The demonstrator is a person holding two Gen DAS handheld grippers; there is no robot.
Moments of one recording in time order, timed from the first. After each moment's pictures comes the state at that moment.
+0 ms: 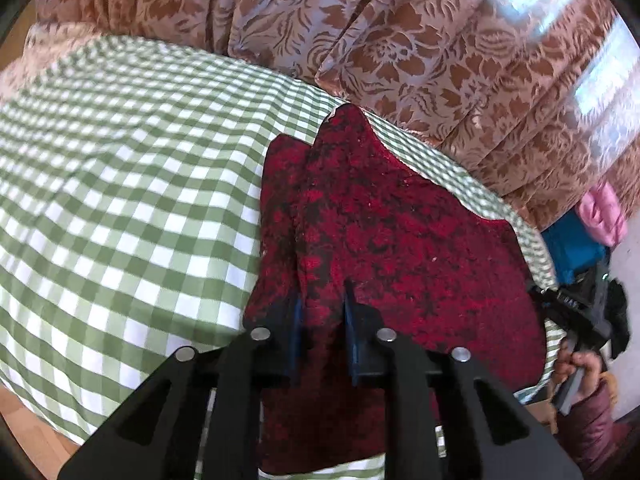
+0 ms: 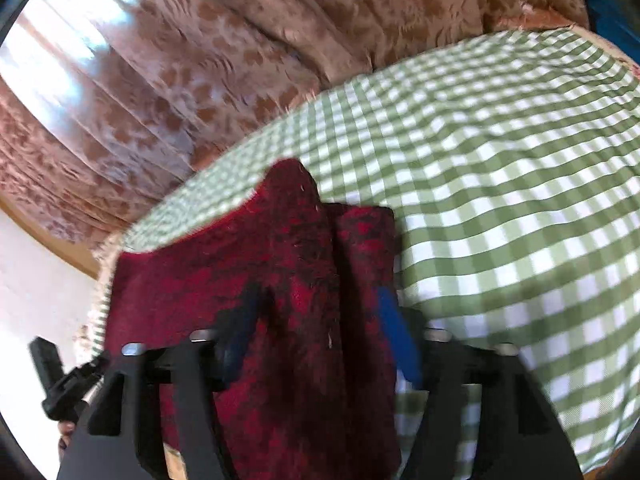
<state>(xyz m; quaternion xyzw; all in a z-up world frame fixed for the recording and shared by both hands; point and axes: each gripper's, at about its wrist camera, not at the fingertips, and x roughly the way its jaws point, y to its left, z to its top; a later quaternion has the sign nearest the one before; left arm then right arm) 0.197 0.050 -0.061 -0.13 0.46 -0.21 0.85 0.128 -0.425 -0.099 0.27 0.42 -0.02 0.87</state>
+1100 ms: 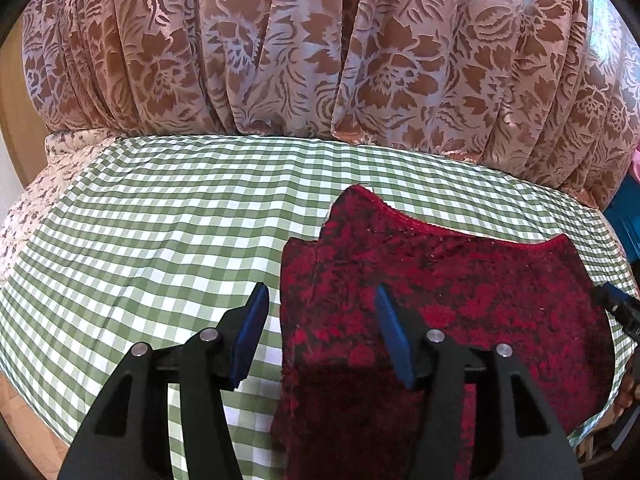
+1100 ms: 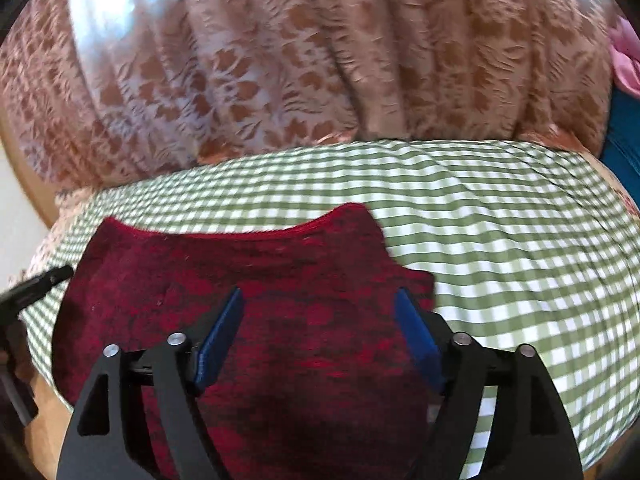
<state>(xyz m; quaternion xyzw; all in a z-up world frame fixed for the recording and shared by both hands) 0.242 0.006 -0.016 0.01 0.40 -0.12 0.91 0.138 -0.350 -0.059 0.10 0.37 -0.04 0.92</state>
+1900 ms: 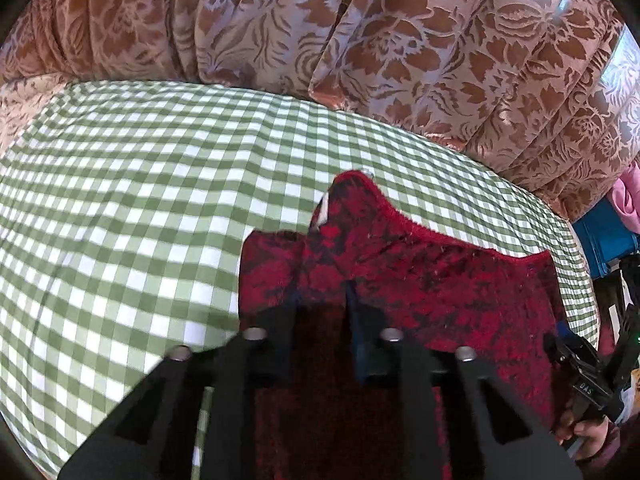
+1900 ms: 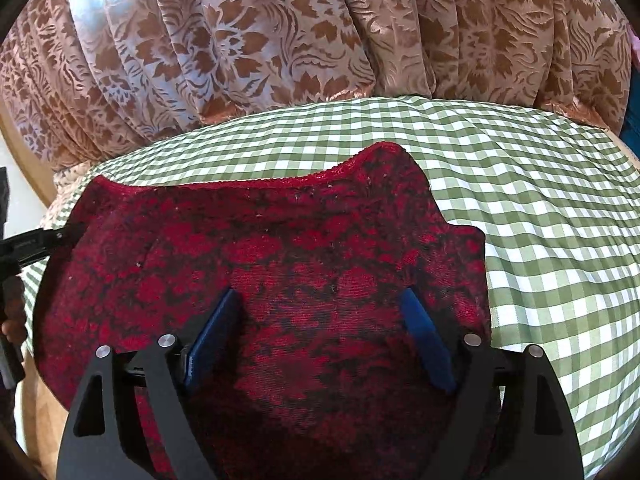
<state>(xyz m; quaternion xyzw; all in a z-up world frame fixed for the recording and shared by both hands) 0.299 0.005 -0.047 -0.06 0.47 -0.20 0.86 0.152 -0.340 -0.101 0.11 0.40 -0.03 0.91</state>
